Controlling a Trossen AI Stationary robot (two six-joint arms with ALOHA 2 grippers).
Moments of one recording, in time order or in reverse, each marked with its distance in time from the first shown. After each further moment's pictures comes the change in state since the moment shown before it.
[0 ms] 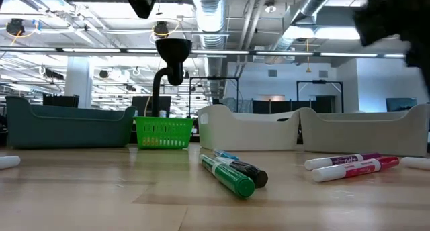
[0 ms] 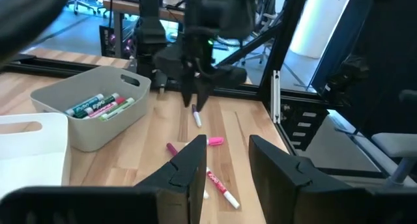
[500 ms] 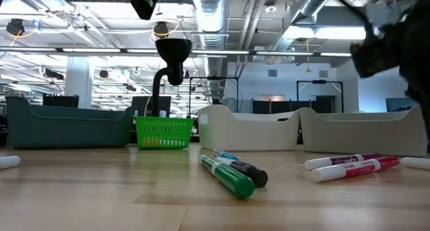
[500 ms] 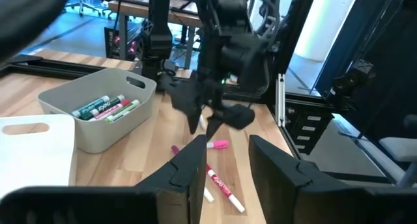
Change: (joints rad) left arm 0.015 0.000 0.000 0.006 0.000 0.000; right arm 0.038 0.222 -0.017 0.174 0.053 0.051
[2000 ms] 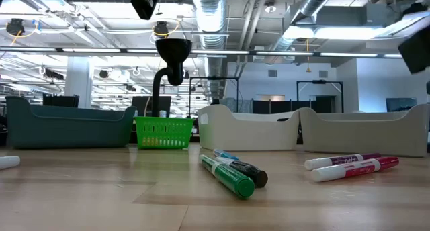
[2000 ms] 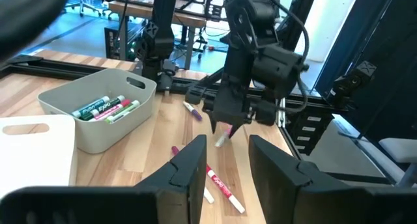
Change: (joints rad) left arm 0.000 0.000 0.000 0.002 0.000 0.000; right arm 0.155 0.117 0.100 -0.070 -0.073 -0.262
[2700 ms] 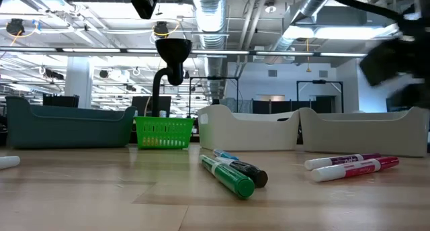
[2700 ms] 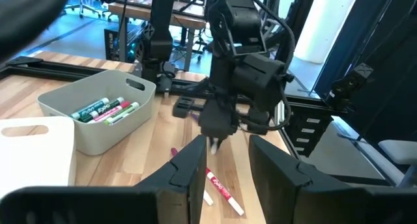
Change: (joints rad) left arm 0.000 0.000 0.000 0.008 0.000 0.000; right arm -0.154 0.024 0.001 0.055 -0.060 -0.183
